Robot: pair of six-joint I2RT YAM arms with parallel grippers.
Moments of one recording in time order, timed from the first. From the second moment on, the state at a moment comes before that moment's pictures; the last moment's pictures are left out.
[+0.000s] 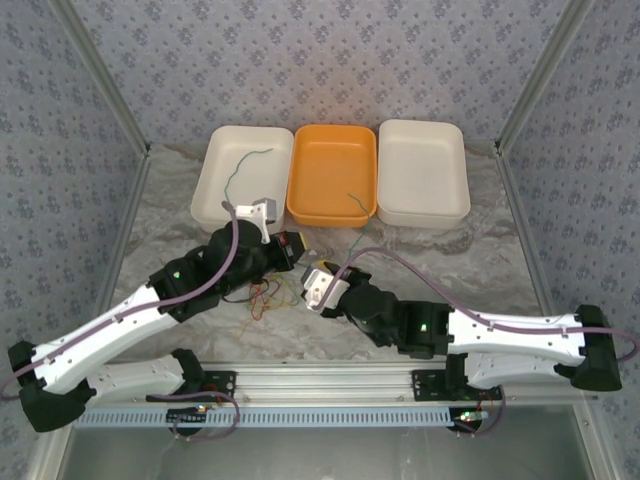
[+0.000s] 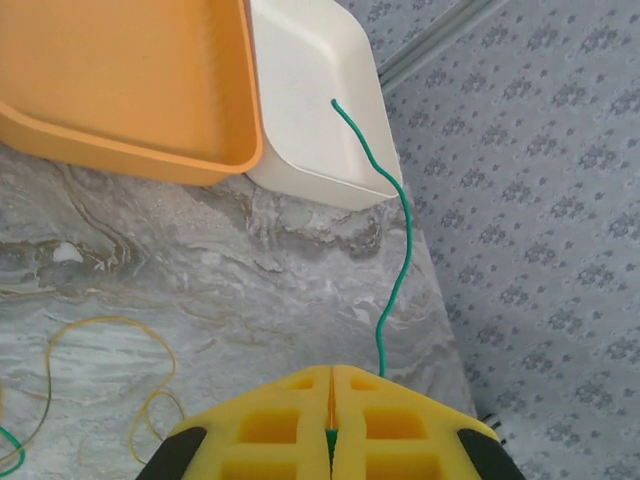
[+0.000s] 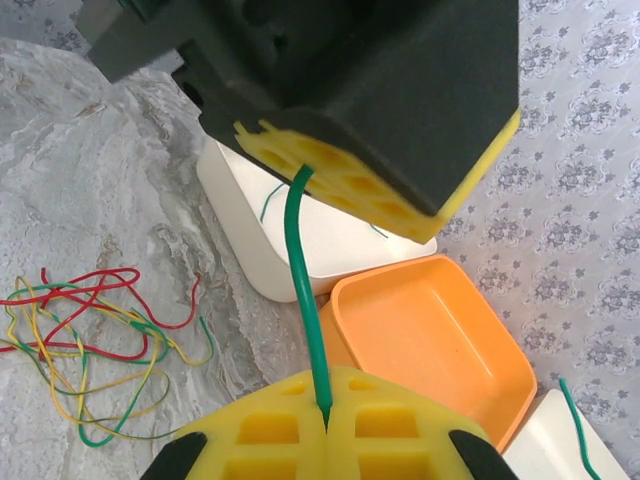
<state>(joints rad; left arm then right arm) -1.00 0.98 1.06 -0.49 -0.20 -0.96 1.38 1.05 0.82 -0.06 0.70 -0.45</state>
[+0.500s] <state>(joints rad) -1.17 0.79 0.67 -0.14 -0.68 -1.31 1.43 1.33 0.95 -0.10 1.03 -0.32</state>
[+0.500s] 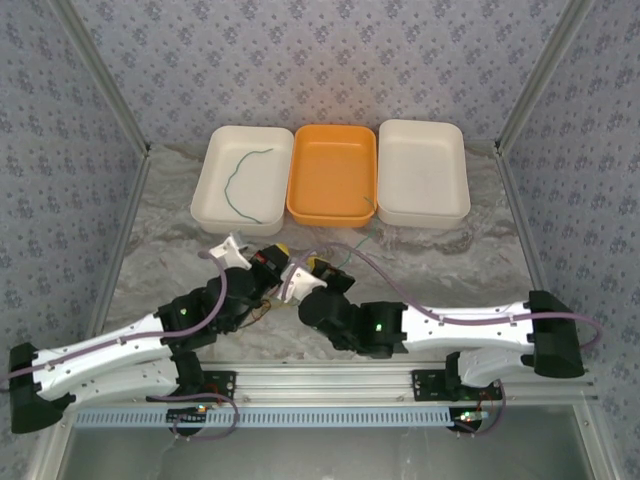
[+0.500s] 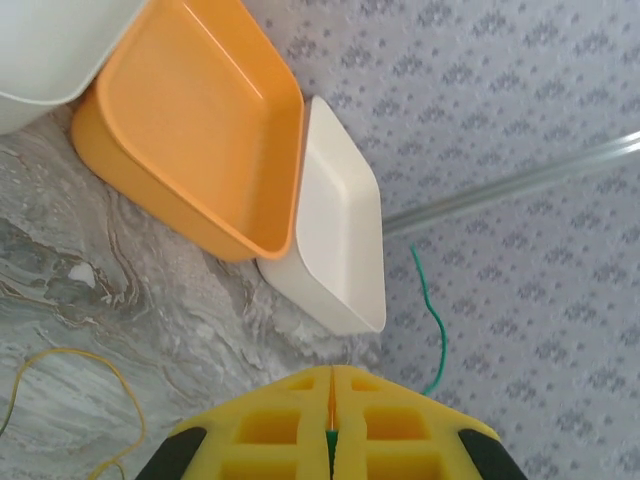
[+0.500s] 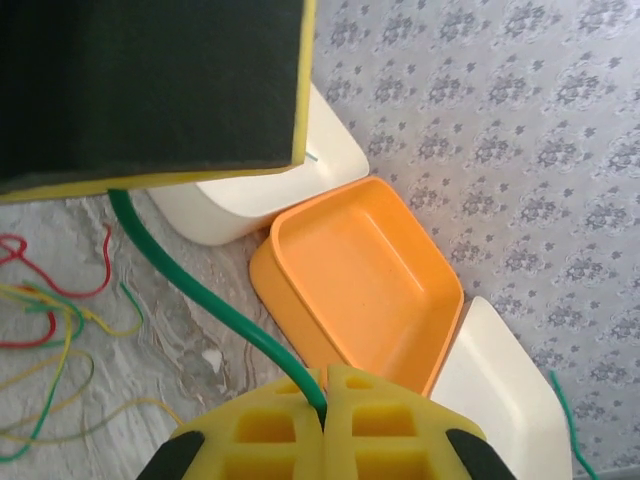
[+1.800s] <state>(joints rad) -1.16 1.07 0.87 -0.07 -0.26 -0.45 0.65 1.10 1.15 -0.35 -0.23 0.74</state>
